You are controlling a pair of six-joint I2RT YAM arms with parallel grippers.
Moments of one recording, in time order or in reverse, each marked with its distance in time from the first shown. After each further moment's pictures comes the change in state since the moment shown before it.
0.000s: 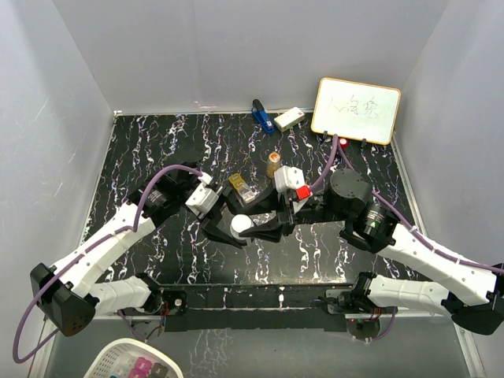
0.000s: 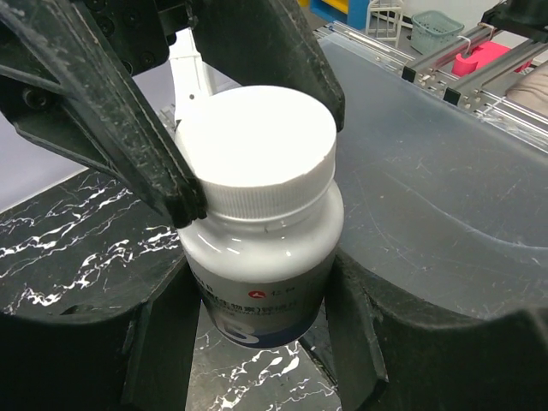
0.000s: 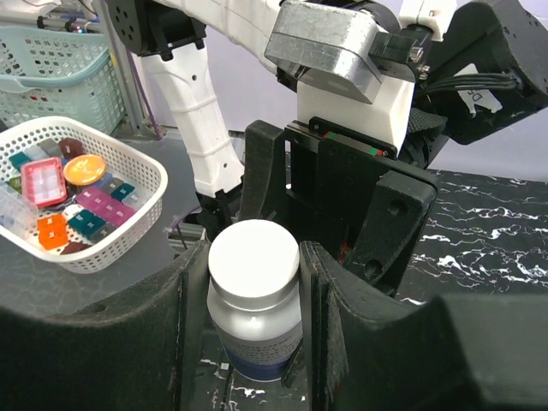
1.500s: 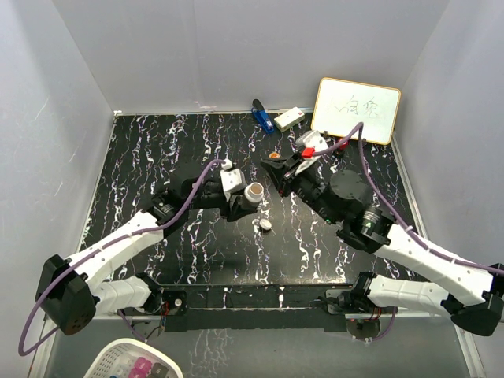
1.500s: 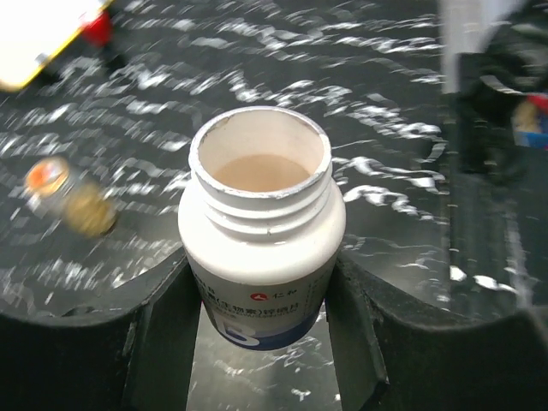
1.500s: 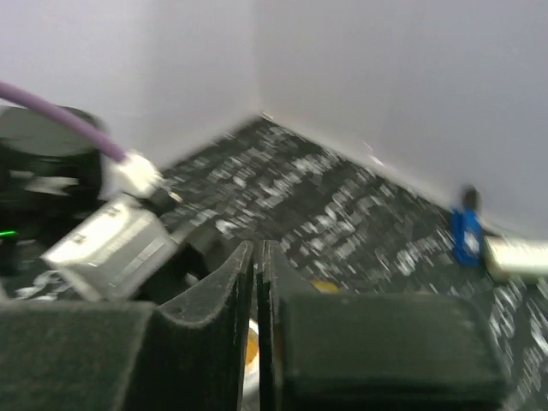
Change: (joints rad) left arm -0.003 0.007 -0.241 0.459 -0.726 -0.381; right arm -0.012 -0.009 -0.029 0.104 0.788 0.032
